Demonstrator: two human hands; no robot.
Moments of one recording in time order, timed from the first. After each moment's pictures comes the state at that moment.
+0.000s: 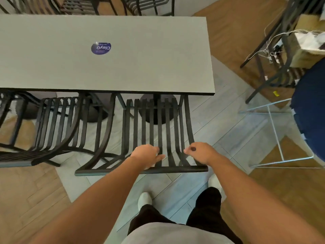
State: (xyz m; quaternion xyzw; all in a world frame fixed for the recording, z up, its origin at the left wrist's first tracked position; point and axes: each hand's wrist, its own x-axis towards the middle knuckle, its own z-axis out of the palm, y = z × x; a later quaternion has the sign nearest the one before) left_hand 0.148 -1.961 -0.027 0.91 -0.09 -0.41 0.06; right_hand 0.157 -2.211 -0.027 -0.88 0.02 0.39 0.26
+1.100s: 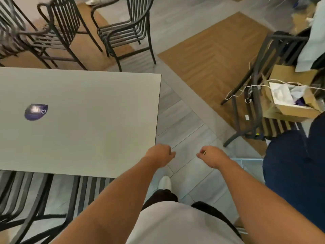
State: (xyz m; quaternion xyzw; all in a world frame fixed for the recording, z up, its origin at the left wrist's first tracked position) left_hand 0.569 -2.313 -0.007 0.93 -0.05 -0.35 0.14; right_hand 0.579 -2.556 -0.013 -0.91 0.04 0.37 0.17
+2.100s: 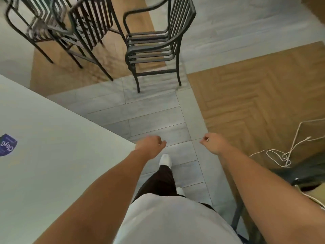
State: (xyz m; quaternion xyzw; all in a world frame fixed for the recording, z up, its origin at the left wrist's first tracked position) left_hand 1.095 -2.343 0.011 0.91 0.20 -0.30 0.19; right_hand 1.233 -2.592 -0.020 -0.90 -0.11 0.39 0.16
